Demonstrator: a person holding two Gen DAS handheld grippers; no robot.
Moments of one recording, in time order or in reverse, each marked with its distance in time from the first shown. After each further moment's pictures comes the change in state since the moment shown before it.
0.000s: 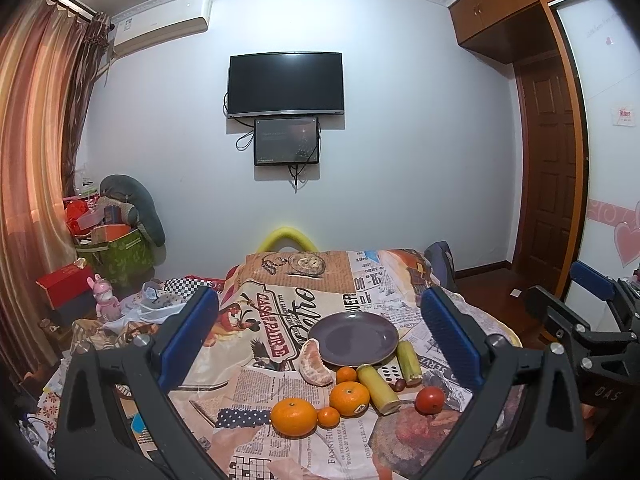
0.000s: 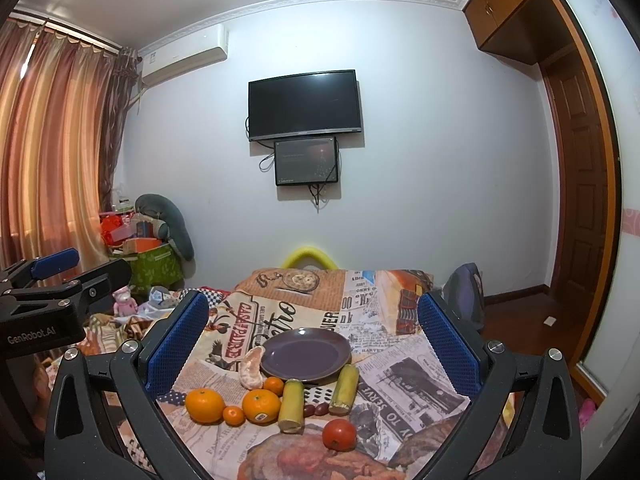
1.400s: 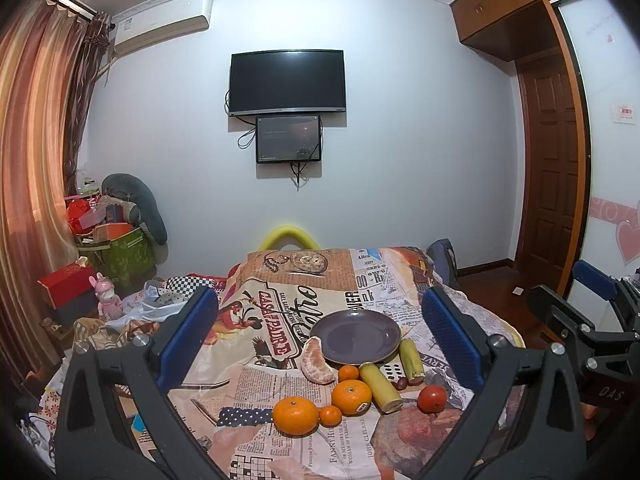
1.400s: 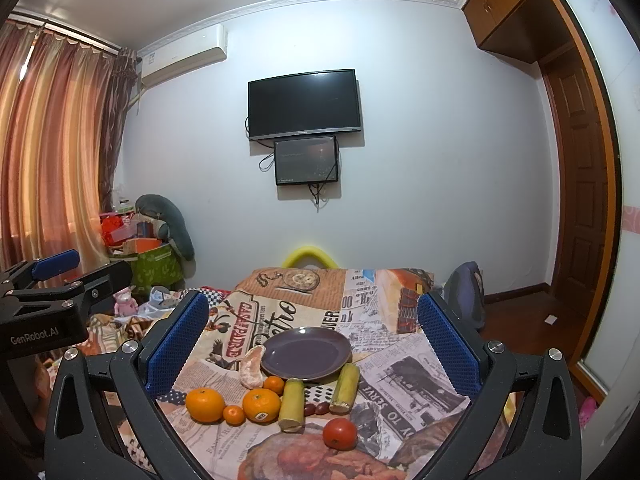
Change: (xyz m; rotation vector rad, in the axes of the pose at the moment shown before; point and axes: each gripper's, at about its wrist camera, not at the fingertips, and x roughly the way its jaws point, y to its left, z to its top) left arm 0.000 0.001 -0.003 0.001 0.004 0.004; right arm -0.001 0.000 -0.001 0.003 0.002 0.002
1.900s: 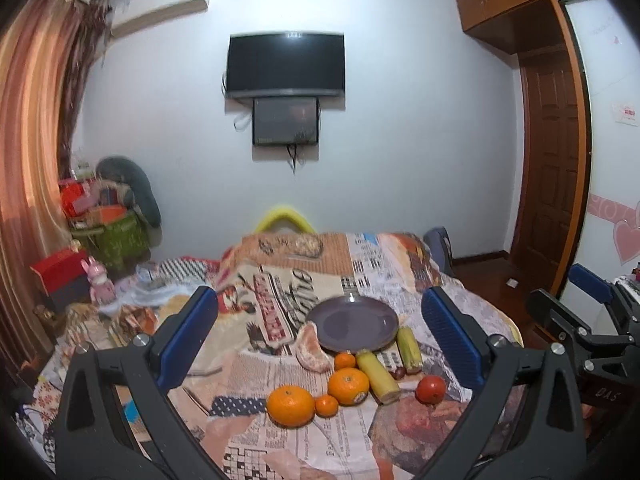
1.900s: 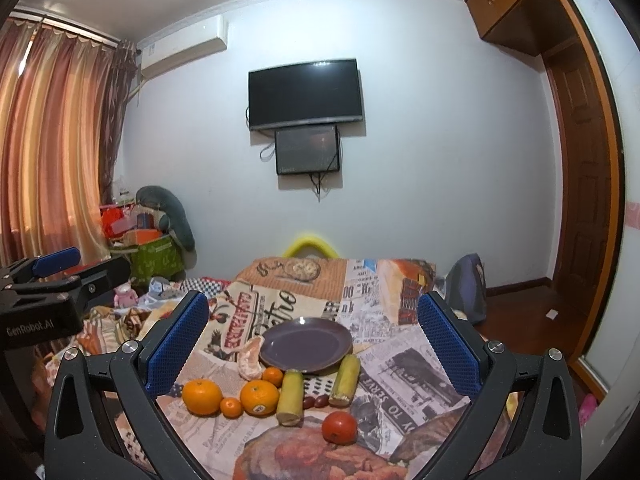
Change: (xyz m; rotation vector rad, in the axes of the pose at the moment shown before) left arm 0.023 0.013 -0.008 -0.030 0.085 -0.028; right arm 0.017 -0.006 -0.011 0.005 0.068 0.011
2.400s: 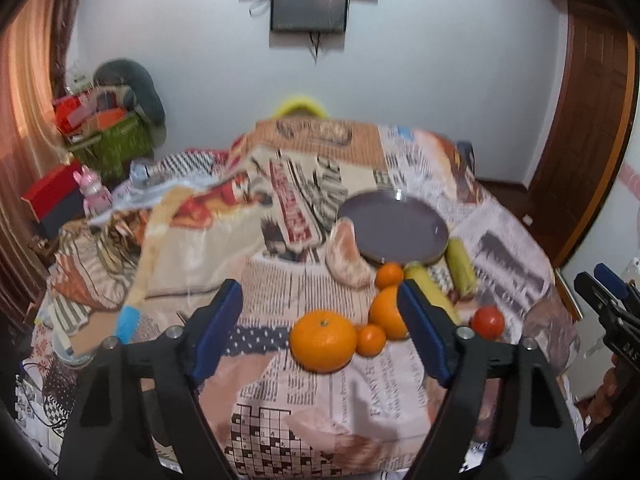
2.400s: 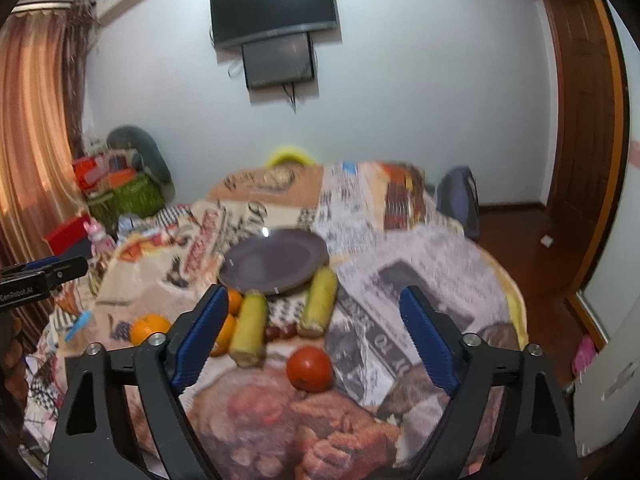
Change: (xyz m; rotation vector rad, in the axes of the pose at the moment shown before) left arm 0.117 0.046 -0.062 -0.061 0.402 0.044; right arm 0.067 -0.044 -0.056 0.068 0.332 -0.050
